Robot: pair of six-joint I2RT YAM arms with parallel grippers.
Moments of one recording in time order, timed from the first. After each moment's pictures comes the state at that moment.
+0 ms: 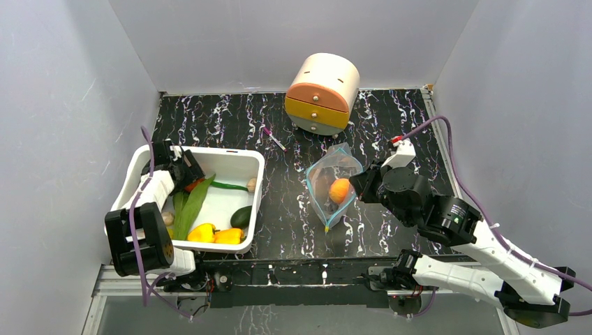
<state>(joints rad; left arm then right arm) 0.23 1.40 0.78 -0.38 0.03 -0.31 0.99 0.74 1.07 -0.78 0.52 0.73</state>
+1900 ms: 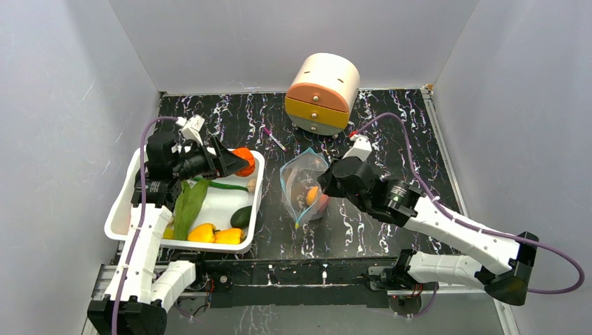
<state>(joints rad) -0.04 0.91 0.93 -0.53 0.74 -0.47 0.99 1.03 1.03 -0.59 0.46 0.87</state>
